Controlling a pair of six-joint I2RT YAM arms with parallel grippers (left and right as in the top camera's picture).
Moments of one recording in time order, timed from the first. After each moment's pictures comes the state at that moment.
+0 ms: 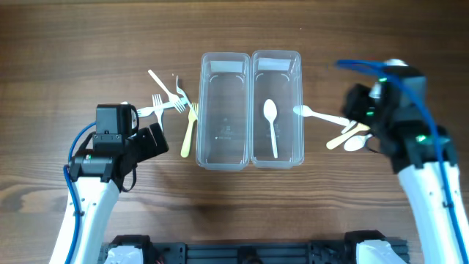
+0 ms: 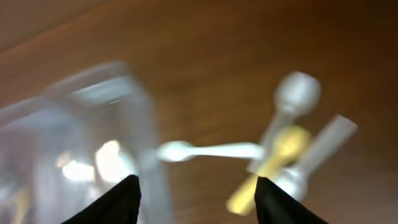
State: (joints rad) left arm -0.03 1.11 0.81 -0.80 -0.04 -0.31; right arm 0.02 1.17 1.09 -0.81 0.11 0.44
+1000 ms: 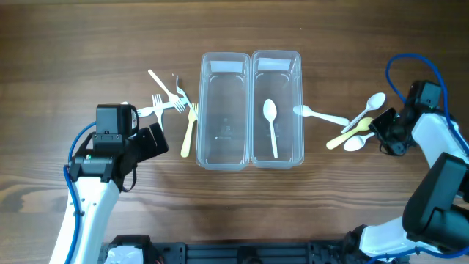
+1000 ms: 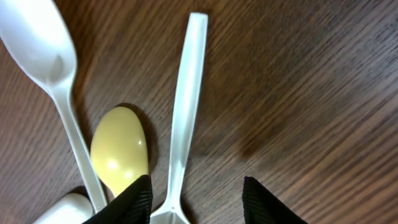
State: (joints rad) left arm -0.03 1.11 0.81 -0.80 -0.04 -0.31; right arm -0.39 1.70 0.95 -0.60 -0.04 0.56
